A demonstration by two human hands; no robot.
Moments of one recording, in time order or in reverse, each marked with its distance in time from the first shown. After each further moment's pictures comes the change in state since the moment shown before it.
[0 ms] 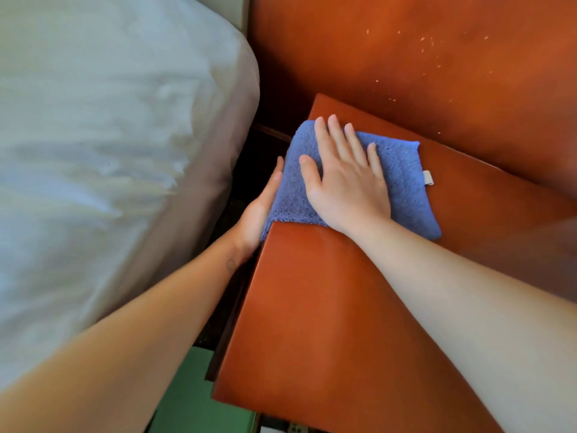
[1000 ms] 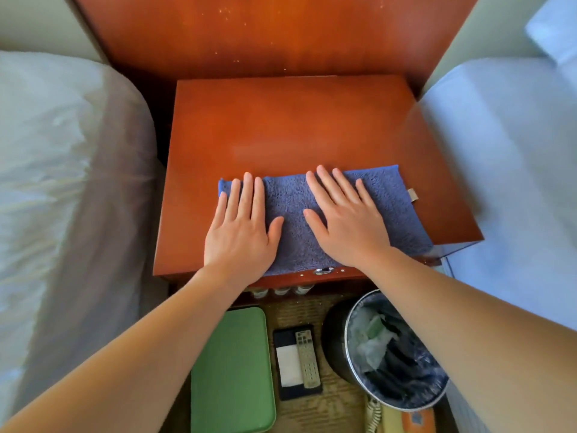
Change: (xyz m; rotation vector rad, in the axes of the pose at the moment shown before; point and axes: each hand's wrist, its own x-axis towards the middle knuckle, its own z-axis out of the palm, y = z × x) left_hand -0.113 -0.037 0.150 1.925 0.105 0.390; right_hand -0.254 0.111 -0.016 0.039 -0.029 0.191
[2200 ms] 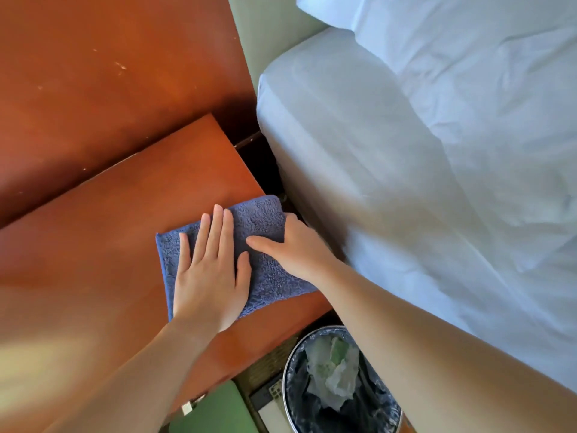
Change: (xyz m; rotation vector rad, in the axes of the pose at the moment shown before) left_hand 0.134 0.194 0.020 0.091 -0.127 0.283; right_hand 0.016 0.201 -0.006 1.087 -0.195 0.645
